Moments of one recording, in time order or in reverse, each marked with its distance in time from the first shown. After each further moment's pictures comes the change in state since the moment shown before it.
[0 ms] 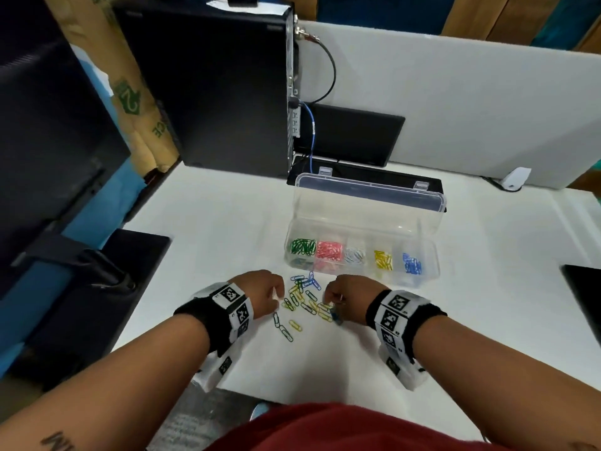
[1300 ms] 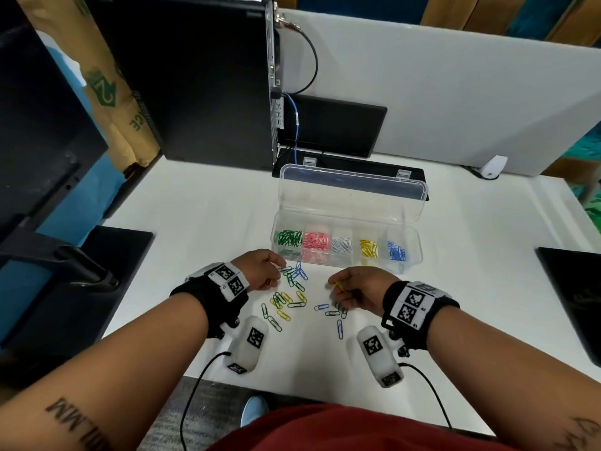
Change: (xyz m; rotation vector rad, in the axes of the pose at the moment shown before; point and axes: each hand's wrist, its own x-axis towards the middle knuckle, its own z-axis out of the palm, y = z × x) left_hand 0.014 0.025 -0.010 -0.955 -0.023 -0.201; right_hand -0.017 0.028 0.011 1.424 0.035 0.234
